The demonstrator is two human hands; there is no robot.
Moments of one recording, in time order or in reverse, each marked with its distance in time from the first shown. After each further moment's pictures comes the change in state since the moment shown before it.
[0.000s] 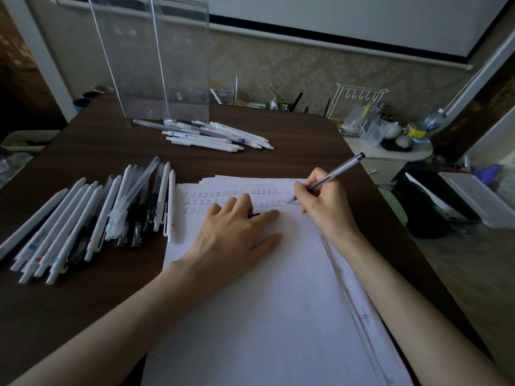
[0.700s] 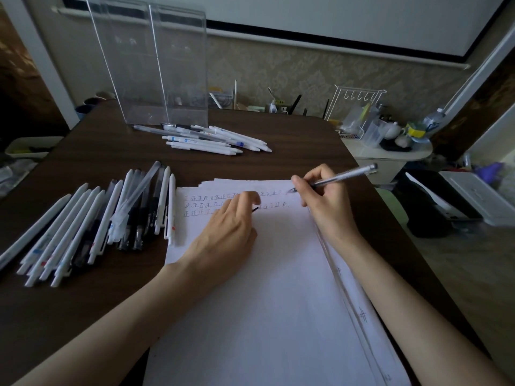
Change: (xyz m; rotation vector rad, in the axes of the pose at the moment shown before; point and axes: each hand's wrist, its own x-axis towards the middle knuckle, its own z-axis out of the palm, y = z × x) left_hand 0.000 -0.001 -0.009 -0.334 -0.034 -0.067; right_hand -0.002 -0.003 -0.002 0.201 0.035 -0.037
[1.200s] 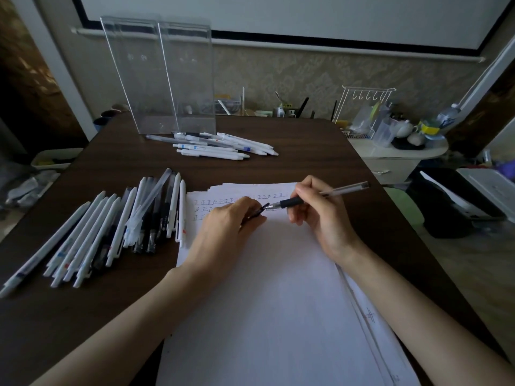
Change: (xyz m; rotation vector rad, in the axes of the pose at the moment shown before) left_hand 0.001 0.001 -0.009 -0.109 0.207 -0.130; right_hand -0.019 -0.014 0.008 0.521 -0.251 0.103
